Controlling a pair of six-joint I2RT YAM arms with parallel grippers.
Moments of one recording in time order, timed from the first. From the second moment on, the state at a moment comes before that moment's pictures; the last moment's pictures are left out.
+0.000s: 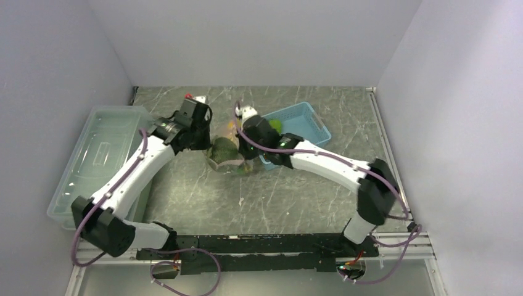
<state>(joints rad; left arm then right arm) -0.48 1.28 1.38 -0.91 -0.18 -0.46 0.92 1.58 1.37 -0.32 0.11 0.34</state>
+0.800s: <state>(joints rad) -0.47 1.24 1.84 -1.06 -0.21 -0.38 0.96 1.40 1.62 -0.42 0.13 0.32</state>
